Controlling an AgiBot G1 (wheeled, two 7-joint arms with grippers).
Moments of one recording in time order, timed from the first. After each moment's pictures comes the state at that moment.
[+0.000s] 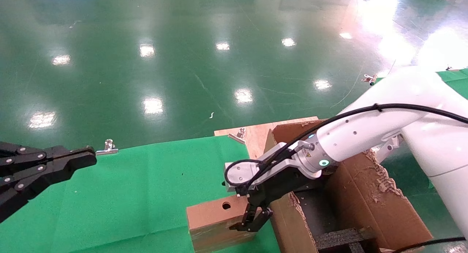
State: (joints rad) left arm -1.08 0.57 0.36 -1.23 0.64 1.44 -0.13; right arm 1.48 -0.90 -0.75 1.12 -1.61 -1.56 0.27
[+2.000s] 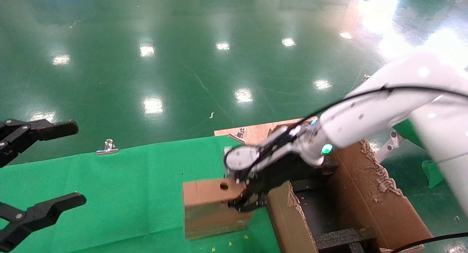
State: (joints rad) left arm -1.08 0.57 0.36 -1.23 0.64 1.44 -0.13; right arm 1.62 -0.89 -0.79 1.09 -1.56 -1.57 0.28
